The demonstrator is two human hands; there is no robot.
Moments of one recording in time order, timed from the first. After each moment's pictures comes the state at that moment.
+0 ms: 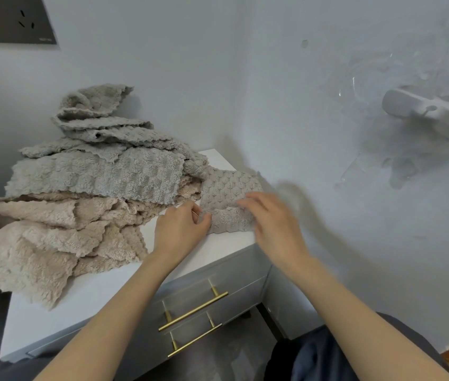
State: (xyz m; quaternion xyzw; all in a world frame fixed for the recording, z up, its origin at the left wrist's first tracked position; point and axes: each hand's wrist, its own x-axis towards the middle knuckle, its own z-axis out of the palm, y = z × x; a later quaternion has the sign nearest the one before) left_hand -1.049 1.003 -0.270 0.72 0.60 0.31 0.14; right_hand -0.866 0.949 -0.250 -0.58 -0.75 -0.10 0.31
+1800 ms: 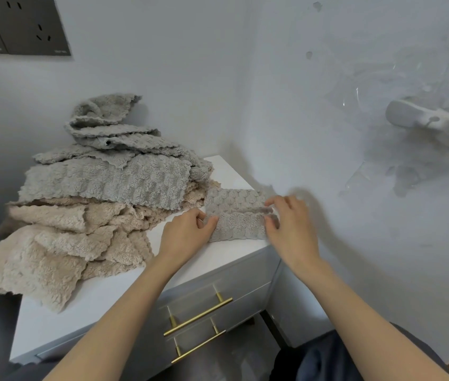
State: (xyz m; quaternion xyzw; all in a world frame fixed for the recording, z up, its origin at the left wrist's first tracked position) left_hand -1.053 1.005 -0.269 0.72 0.59 0.30 0.20; right_hand -0.853 0.954 -0.249 -0.68 -0.65 -0.04 0.33
